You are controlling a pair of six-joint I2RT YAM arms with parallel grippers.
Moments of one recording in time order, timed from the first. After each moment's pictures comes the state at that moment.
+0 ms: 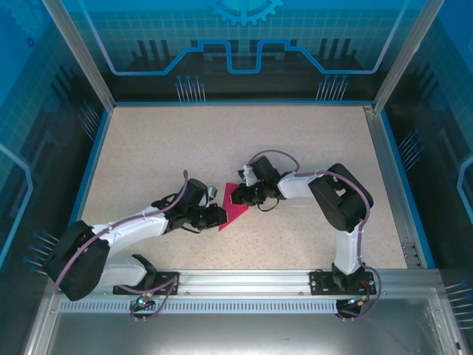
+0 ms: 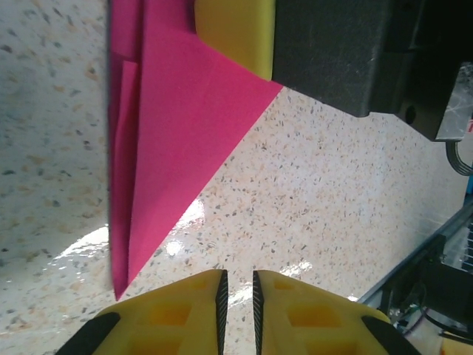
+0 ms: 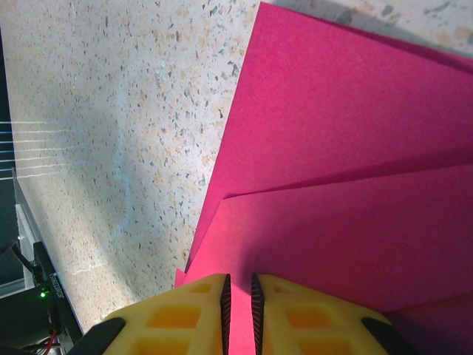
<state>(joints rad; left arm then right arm) -0.60 1.28 0.54 -0.18 0.42 -0.87 0.63 1.96 1.01 -0.02 -0.59 0.63</state>
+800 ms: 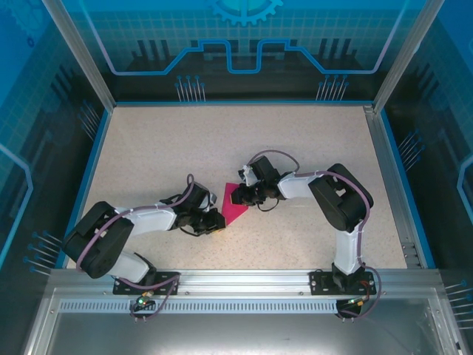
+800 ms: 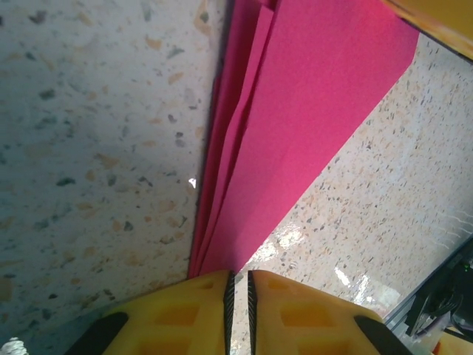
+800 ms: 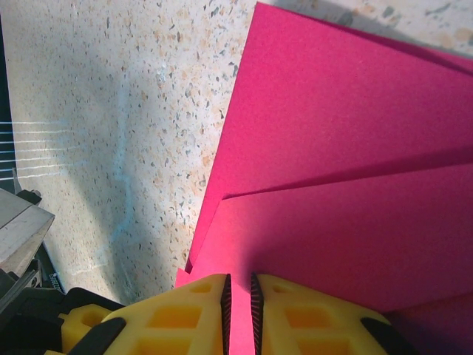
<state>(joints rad) -0.55 1.46 0.51 -0.12 0.49 -0.86 0.63 1.96 1.00 -0.01 -0.59 0.63</state>
